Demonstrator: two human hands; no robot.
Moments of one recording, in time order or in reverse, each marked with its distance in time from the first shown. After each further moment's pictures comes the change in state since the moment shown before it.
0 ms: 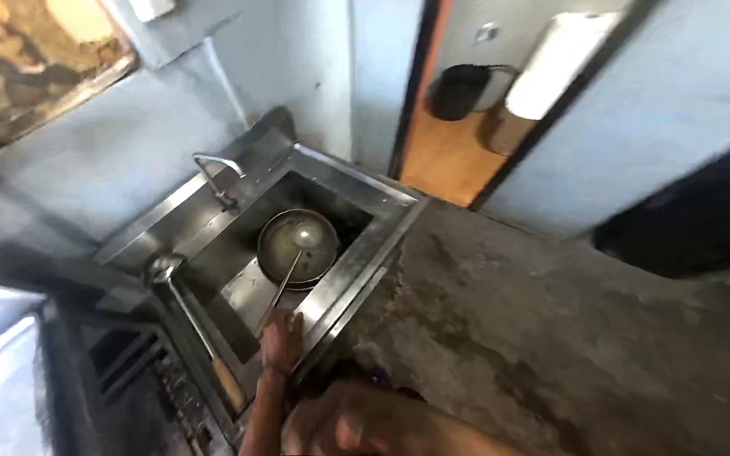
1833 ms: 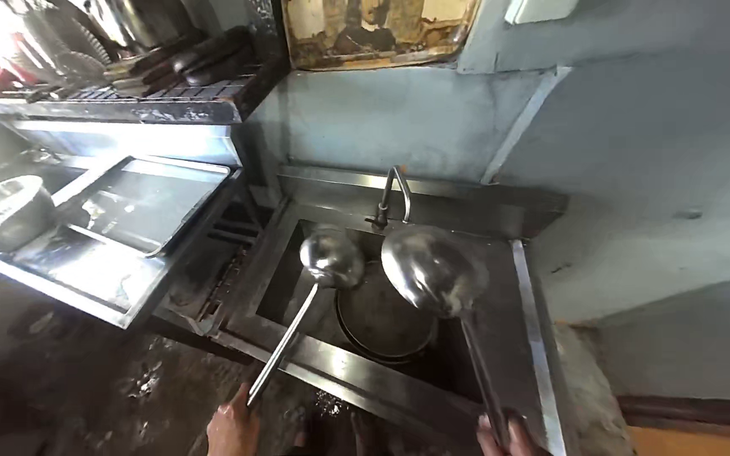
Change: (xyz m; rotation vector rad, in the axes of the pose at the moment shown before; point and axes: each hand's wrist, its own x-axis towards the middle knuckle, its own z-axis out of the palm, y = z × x) left_hand -0.106 0.119 0.078 -0.191 0.476 -1.131; right_hand 0.016 -0.101 -0.377 -1.424 0.023 0.303
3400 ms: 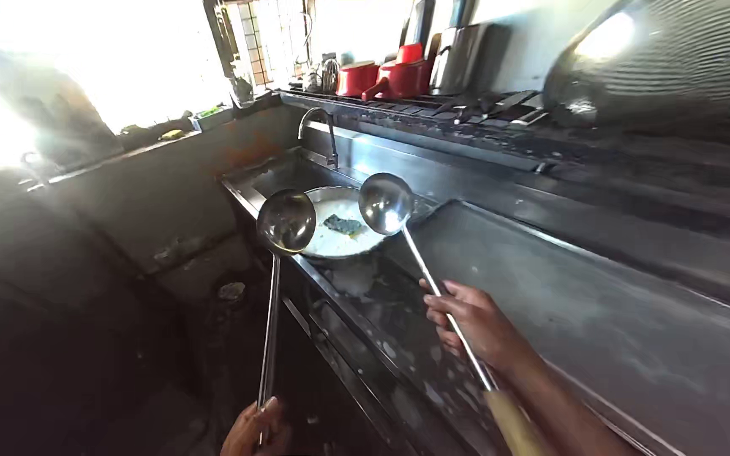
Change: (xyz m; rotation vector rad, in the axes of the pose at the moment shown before) left_hand 0.281 -0.631 -0.393 -2.151 -0.218 0.242; right_hand 0.162 -0.915 0.525 0.656 -0.796 -0.158
